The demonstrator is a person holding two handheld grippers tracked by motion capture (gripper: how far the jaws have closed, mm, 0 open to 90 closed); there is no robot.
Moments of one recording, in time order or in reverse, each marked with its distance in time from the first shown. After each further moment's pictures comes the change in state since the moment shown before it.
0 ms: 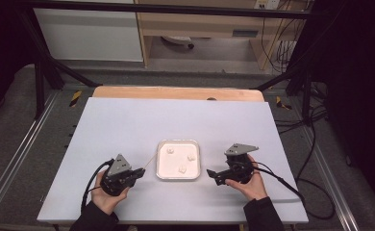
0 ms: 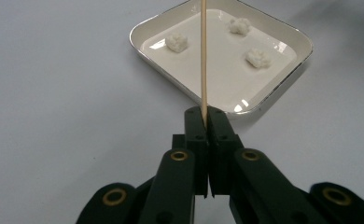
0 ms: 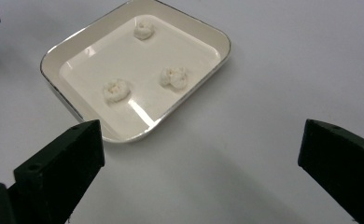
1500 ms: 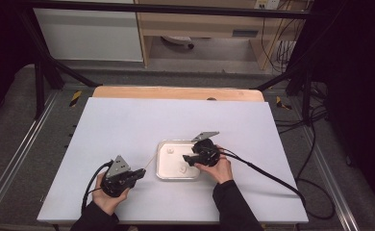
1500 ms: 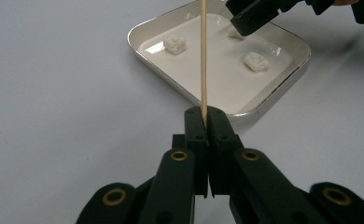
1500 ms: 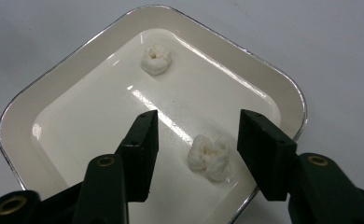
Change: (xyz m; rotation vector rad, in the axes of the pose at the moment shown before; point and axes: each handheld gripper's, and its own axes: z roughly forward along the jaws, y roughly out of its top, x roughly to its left) left arm 0.000 -0.006 0.002 -0.034 -0.011 -0.021; right arm 0.022 0.047 0.090 0.106 0.011 0.011
